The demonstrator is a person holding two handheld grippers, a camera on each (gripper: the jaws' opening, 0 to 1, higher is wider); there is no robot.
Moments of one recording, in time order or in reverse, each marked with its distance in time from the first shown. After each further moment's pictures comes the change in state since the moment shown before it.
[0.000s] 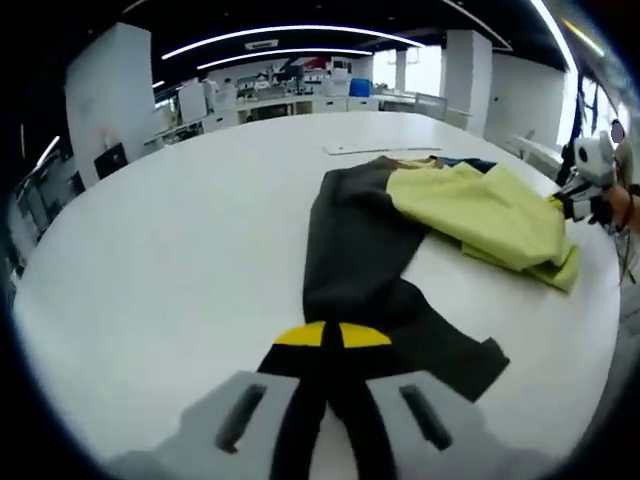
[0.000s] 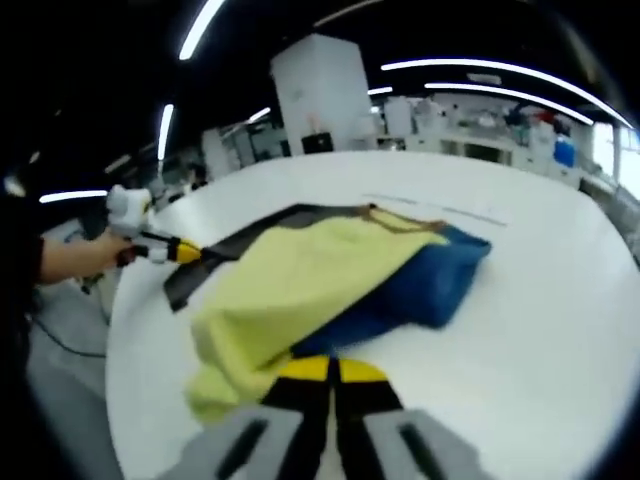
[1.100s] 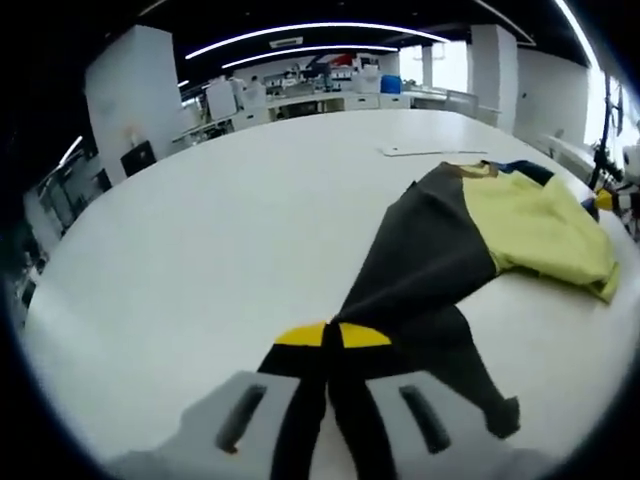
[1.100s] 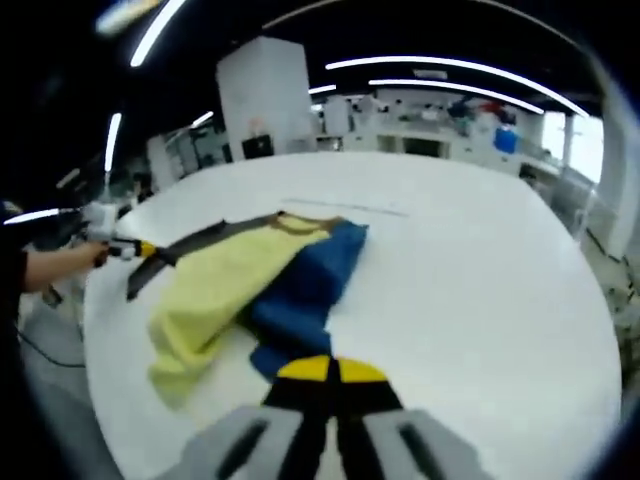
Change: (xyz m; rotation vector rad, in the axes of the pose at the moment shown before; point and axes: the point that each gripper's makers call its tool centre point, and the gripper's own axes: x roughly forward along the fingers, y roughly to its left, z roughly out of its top) left arm 0.019 0.068 0.013 -0.001 0.029 0.125; right arm -0.076 -0.078 -0.013 0.098 0.026 -0.243
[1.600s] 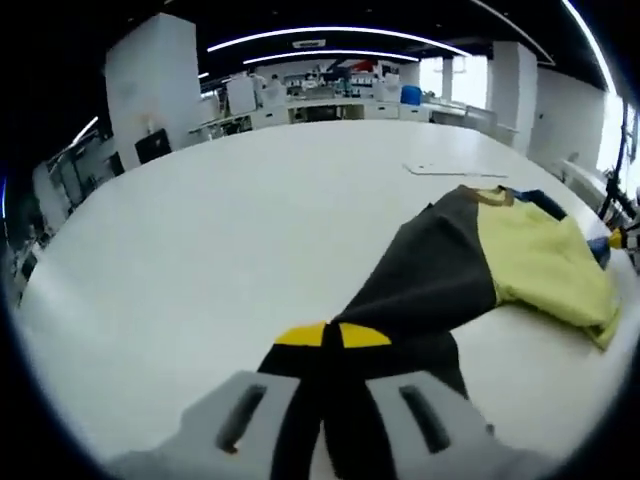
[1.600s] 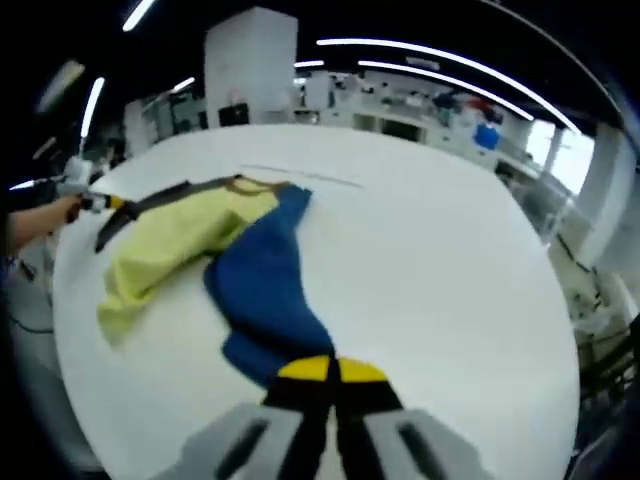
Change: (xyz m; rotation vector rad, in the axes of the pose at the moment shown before) left arm 0.001 0.028 0.009 -0.097 -0.030 0.028; right arm -0.025 -0.056 -0.029 -0.063 0.118 -0.185
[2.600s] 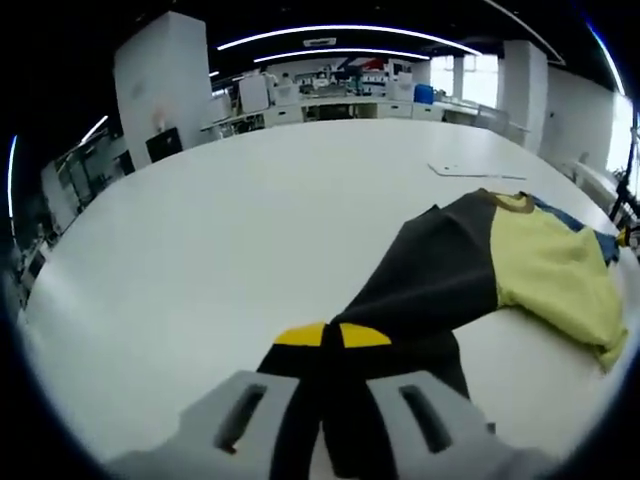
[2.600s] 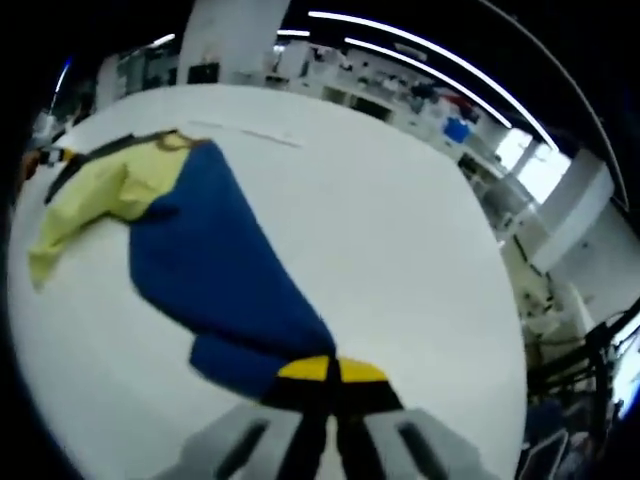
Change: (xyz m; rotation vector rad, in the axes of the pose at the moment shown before) left arm 0.002 0.027 0.002 0.025 0.012 0.041; right arm 0.011 -0.065 -0.020 -0.031 0.087 -0.184
